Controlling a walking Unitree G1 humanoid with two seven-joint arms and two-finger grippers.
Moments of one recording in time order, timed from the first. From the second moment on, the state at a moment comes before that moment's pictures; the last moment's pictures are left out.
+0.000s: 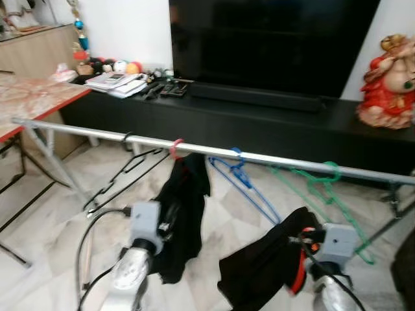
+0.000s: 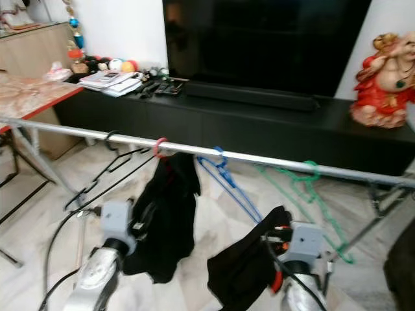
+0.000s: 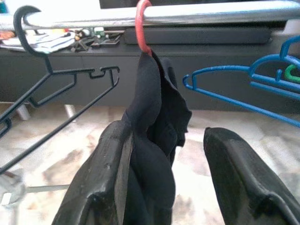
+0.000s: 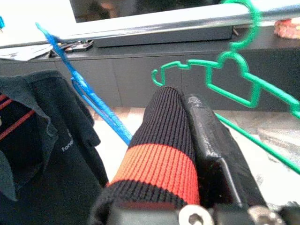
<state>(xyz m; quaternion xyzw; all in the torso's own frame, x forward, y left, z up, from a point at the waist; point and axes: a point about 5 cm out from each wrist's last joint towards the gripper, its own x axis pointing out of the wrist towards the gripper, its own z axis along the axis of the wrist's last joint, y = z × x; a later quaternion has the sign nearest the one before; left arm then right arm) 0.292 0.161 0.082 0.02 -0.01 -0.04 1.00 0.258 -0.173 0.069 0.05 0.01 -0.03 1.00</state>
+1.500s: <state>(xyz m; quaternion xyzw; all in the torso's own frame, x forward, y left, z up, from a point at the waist) 0.295 0.157 0.086 0.02 -0.02 -0.03 1.00 0.263 -0.187 0.063 0.02 0.03 0.00 1.00</state>
